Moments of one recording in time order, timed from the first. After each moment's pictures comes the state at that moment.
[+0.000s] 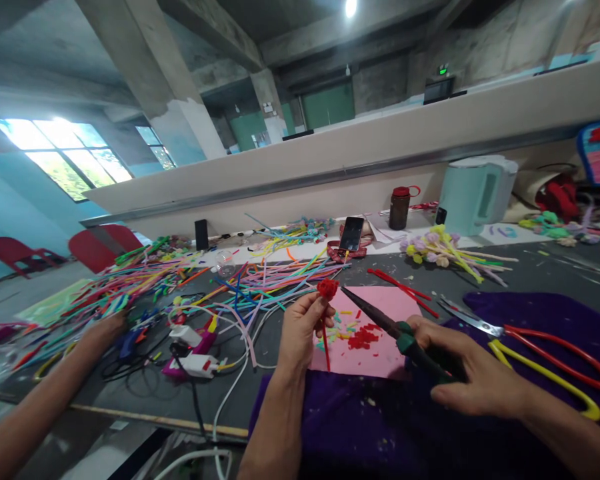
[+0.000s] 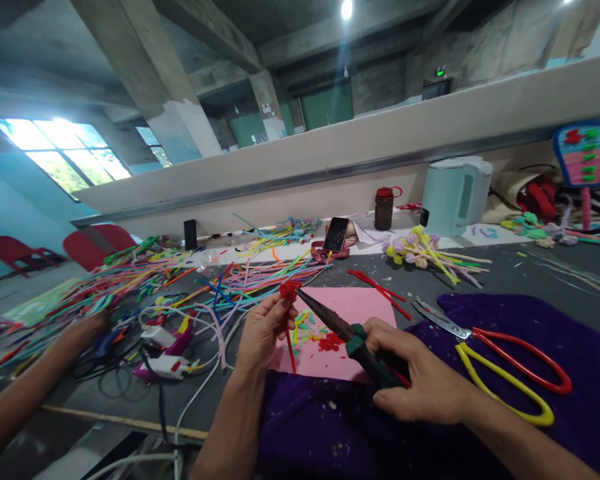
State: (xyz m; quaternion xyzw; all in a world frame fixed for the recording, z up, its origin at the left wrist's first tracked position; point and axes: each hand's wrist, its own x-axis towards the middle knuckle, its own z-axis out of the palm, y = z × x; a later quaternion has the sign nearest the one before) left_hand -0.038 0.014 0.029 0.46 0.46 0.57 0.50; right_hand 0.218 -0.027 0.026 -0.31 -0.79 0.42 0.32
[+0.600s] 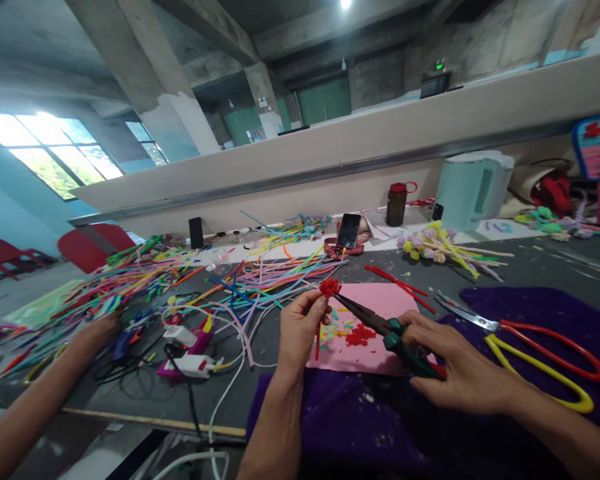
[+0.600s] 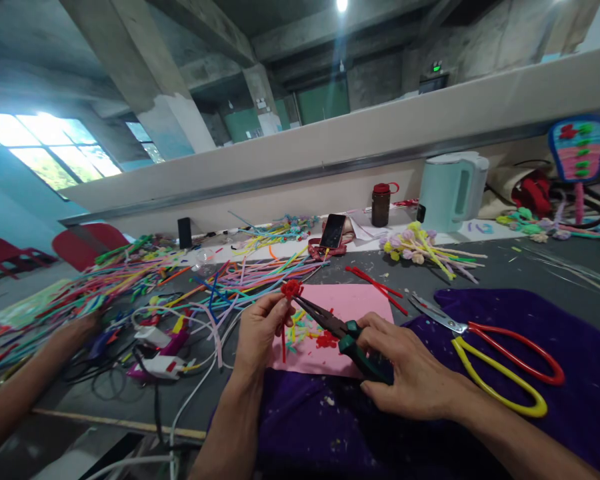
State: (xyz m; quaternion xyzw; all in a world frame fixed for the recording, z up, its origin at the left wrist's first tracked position) left_hand -0.035 0.013 0.030 0.52 0.50 0.56 0.40; right_hand 0.207 -0.029 0.029 -0.35 -0.85 0.26 0.28
